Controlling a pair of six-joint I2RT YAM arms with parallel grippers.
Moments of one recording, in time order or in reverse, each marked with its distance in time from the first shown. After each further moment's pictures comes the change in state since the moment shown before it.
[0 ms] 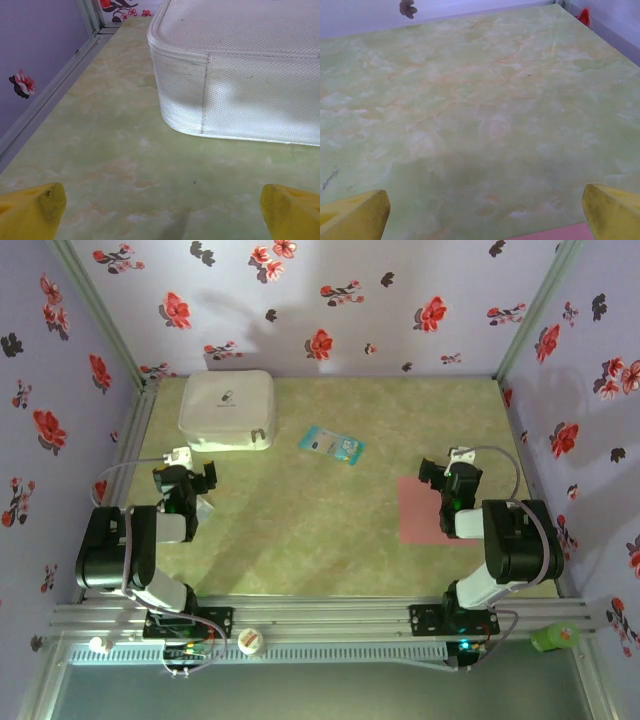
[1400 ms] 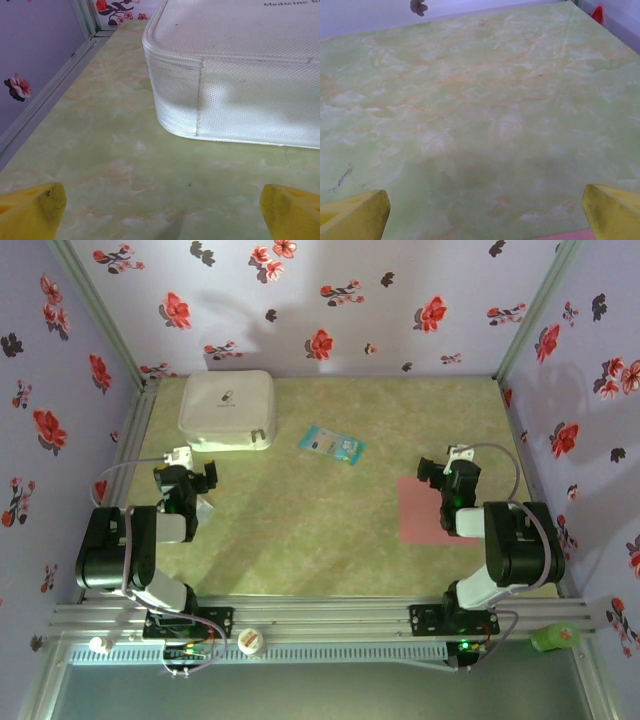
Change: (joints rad) left arm 0.000 -0.009 0.000 0.005 0.016 0.000; right arm -0.005 -0.041 0.039 -0.109 -0.038 0.001
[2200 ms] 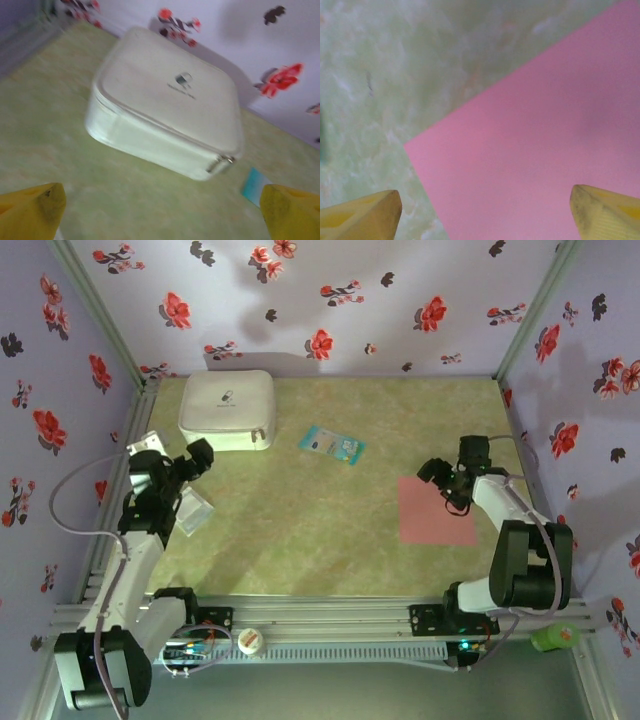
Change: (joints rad) left arm 0.003 -0.623 0.234 -0.881 0.276 -0.529; right arm -0.070 -0.106 0.374 -1.148 -0.333 0.494
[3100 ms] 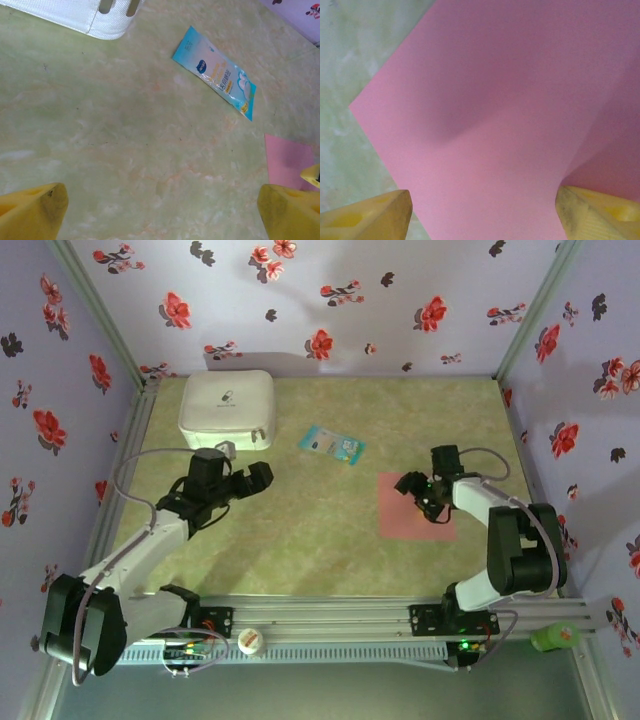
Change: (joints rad) left arm -0.397 0.212 0.069 -0.139 0.058 -0.138; right arm 0.200 0.087 -0.073 0.122 -0.056 0.212
